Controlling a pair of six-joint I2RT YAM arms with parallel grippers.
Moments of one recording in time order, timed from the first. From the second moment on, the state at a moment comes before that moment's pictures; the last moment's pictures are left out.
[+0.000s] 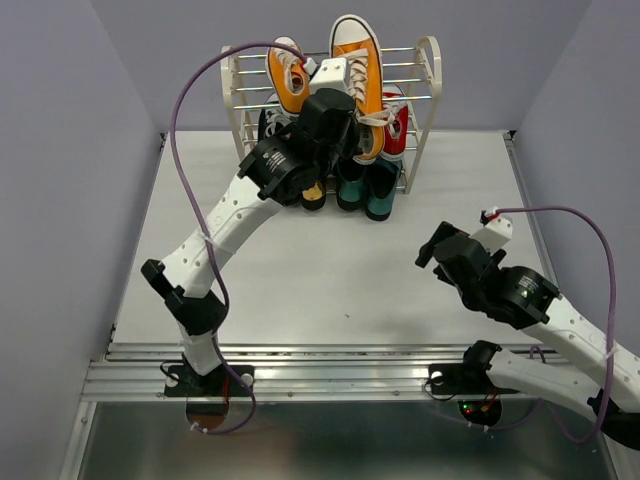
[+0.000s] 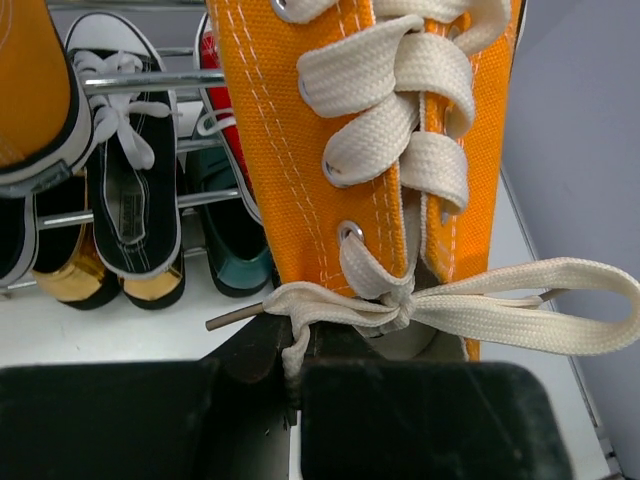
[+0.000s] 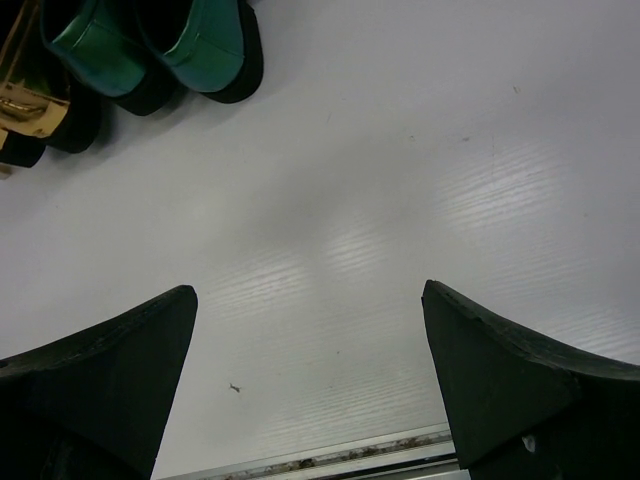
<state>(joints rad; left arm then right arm) -0.88 1.77 2.26 -0.84 -0.49 -0.52 0.86 0.81 0.98 -0.99 0.78 1.05</state>
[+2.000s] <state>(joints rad) -0.62 1.86 2.40 -0.54 -0.25 -0.36 0.86 0.78 1.02 -1.11 0.77 1.11</state>
